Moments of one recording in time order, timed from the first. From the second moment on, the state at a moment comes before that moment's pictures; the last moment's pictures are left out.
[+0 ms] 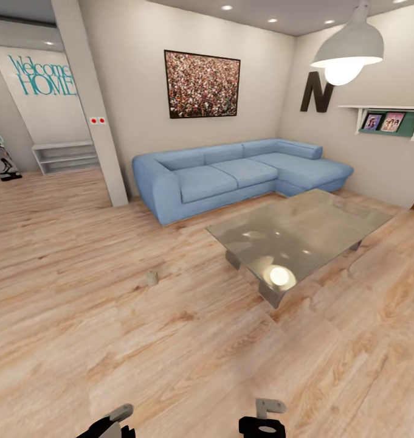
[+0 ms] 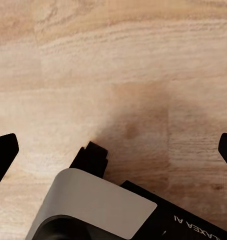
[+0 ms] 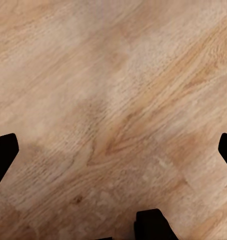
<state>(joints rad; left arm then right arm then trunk) -0.52 0.01 -0.33 -0.11 0.80 0.22 0.32 -0.49 0.17 0.38 -0.13 -0.42 -0.02 -0.36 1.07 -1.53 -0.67</state>
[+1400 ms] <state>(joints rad) -0.62 0.21 -0.24 -0.36 0.83 0.60 0.26 -0.69 0.17 0.37 -0.59 -0.43 0.60 -0.36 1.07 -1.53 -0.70</state>
